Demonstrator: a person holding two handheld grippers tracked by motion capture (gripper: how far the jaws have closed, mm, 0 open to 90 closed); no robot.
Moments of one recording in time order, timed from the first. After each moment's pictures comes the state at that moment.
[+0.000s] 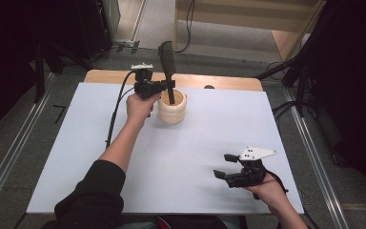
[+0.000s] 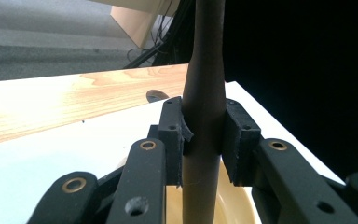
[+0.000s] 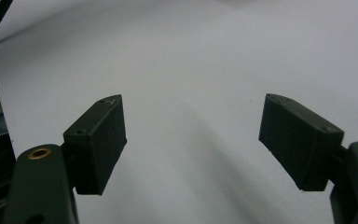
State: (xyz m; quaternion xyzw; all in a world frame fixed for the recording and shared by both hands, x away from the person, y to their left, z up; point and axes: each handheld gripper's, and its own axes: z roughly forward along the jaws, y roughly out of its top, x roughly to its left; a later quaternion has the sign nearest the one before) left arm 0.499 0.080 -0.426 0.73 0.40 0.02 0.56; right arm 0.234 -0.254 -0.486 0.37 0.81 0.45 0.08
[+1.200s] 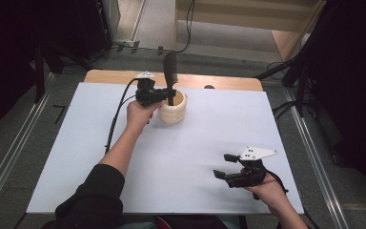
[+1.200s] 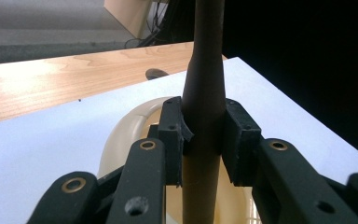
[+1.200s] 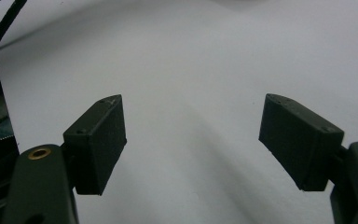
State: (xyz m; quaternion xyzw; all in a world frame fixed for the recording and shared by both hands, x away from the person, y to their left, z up) left arm 0.491 0.078 -0.451 0.75 0.37 0.03 0.54; right arm 0.233 -0.254 -0.485 0.37 0.81 0.45 0.08
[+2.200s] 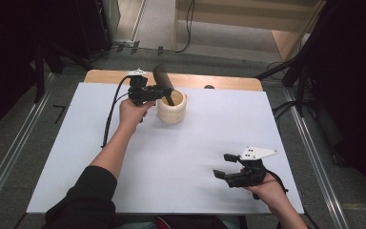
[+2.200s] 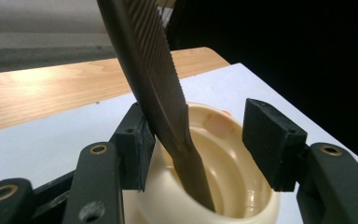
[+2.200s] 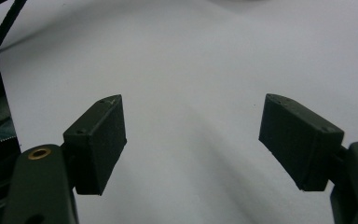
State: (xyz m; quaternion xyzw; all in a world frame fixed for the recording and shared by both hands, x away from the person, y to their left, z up) left arm 0.488 0.102 -0.437 0.75 0.39 0.03 0.54; right arm 0.233 -0.254 -0.485 0.37 0.81 0.46 0.07
